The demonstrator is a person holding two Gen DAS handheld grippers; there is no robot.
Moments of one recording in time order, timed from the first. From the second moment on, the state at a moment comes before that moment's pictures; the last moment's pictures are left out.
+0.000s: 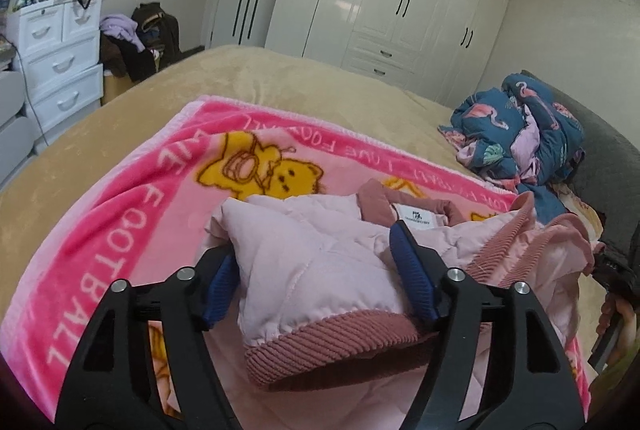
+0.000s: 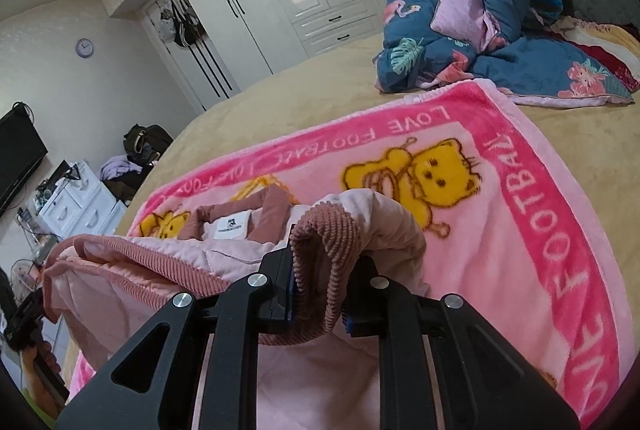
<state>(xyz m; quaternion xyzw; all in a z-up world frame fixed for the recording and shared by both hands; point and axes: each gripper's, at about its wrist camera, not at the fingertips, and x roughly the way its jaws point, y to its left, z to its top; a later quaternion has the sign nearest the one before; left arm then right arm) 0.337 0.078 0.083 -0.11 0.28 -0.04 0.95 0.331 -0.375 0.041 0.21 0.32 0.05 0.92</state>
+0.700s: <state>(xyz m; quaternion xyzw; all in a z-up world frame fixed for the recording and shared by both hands) 0.330 0.115 0.046 -0.11 0.30 -0.01 0.95 0.351 -0.387 0.032 0.29 0.34 0.08 0.89</state>
